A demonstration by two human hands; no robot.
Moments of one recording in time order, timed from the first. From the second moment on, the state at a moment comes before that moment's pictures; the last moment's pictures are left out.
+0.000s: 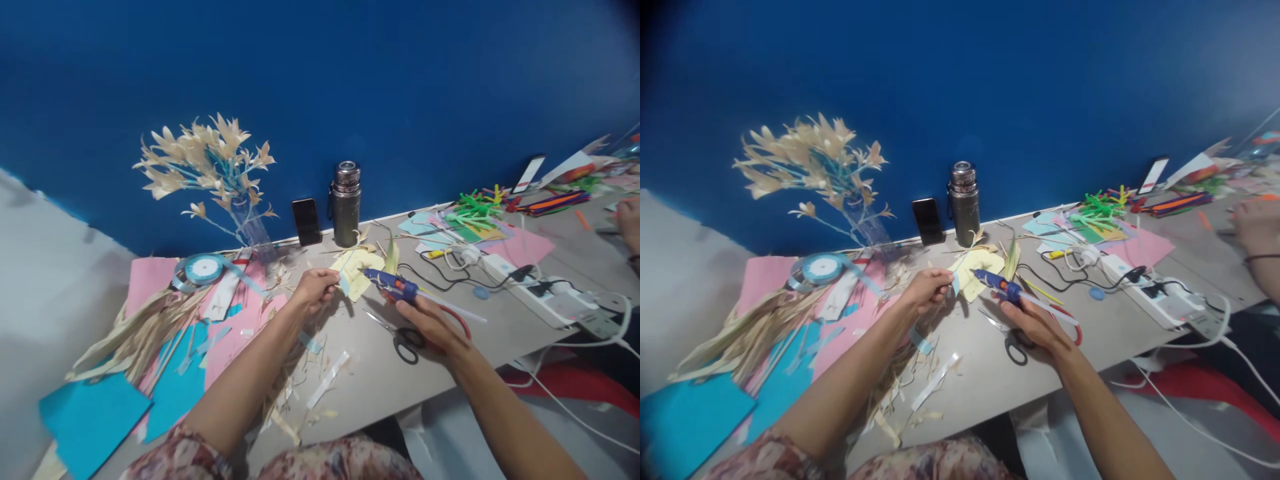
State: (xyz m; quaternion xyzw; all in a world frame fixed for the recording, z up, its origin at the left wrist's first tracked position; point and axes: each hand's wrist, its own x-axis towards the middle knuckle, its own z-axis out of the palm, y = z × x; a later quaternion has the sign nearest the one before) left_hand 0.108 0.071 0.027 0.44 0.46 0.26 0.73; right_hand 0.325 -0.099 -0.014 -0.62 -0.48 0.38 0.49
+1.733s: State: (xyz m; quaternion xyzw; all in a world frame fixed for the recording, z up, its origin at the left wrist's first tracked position) left_hand 0.093 0.060 0.047 0.46 0.41 0.27 0.74; right_hand 0.308 -0.074 0.003 -0.65 -0.66 0.17 0.35
